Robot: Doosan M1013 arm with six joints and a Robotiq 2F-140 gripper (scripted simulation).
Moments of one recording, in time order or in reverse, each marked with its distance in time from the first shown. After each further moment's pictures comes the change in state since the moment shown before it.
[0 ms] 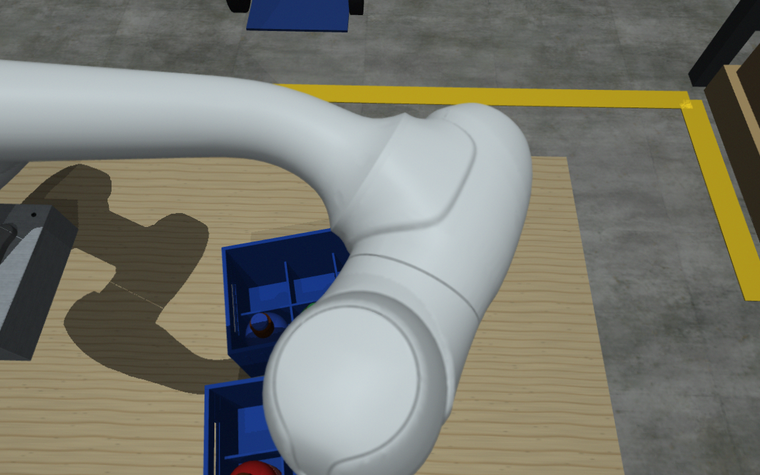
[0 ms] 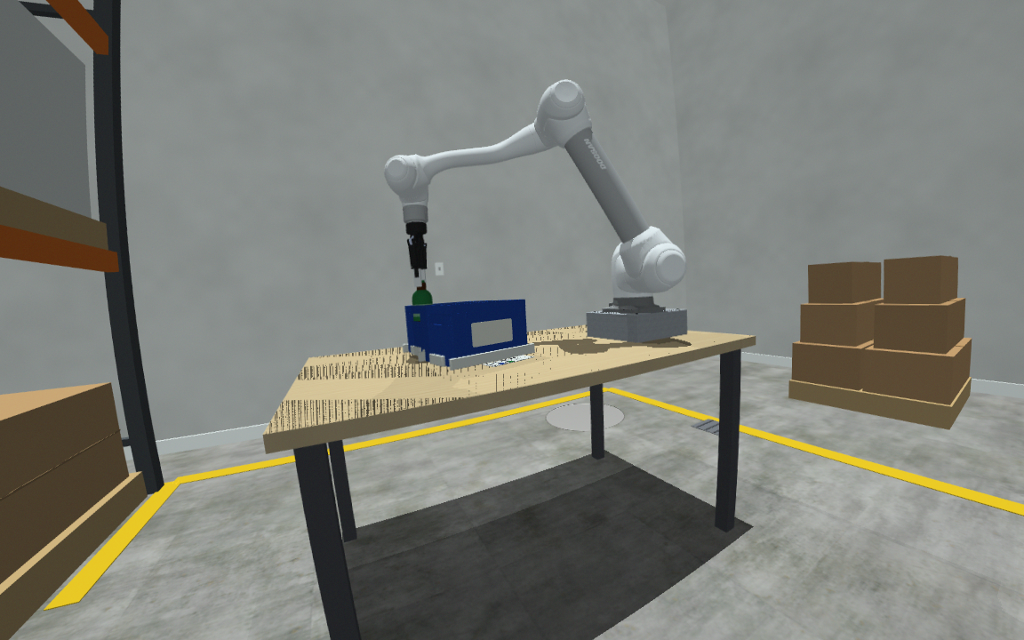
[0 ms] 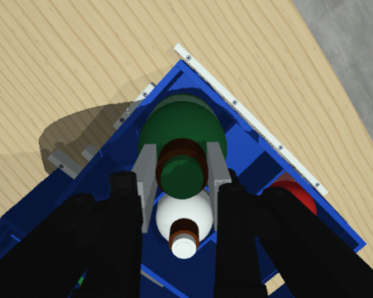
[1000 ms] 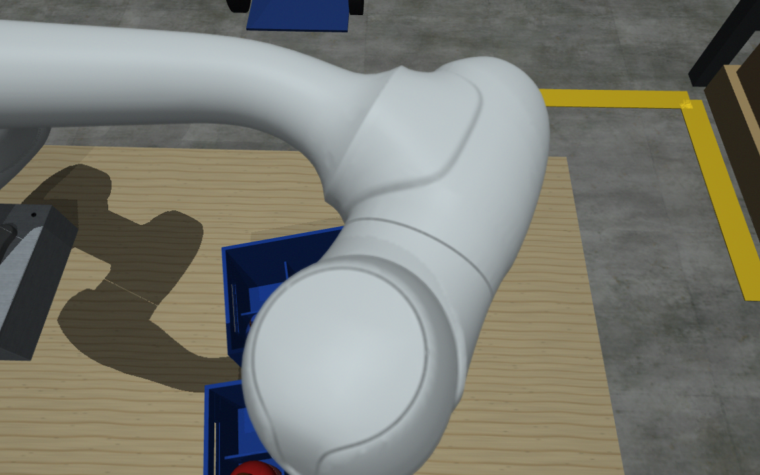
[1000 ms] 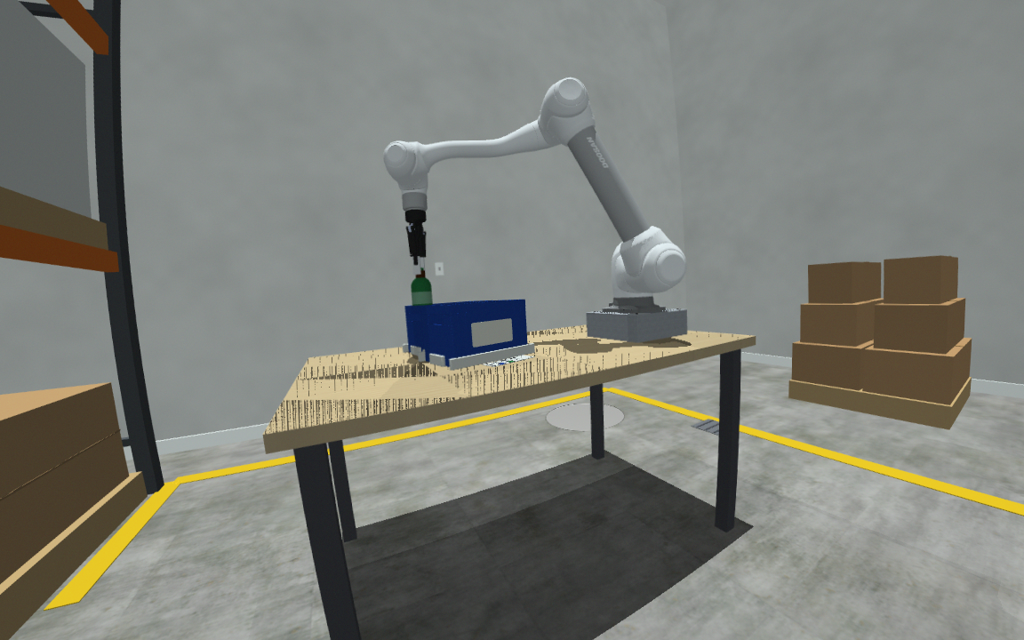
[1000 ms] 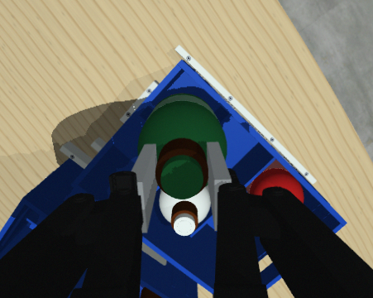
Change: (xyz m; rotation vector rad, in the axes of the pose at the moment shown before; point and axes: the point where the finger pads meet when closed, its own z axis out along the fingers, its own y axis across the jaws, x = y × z) arm 0.000 0.000 -0.045 0.000 0.000 0.000
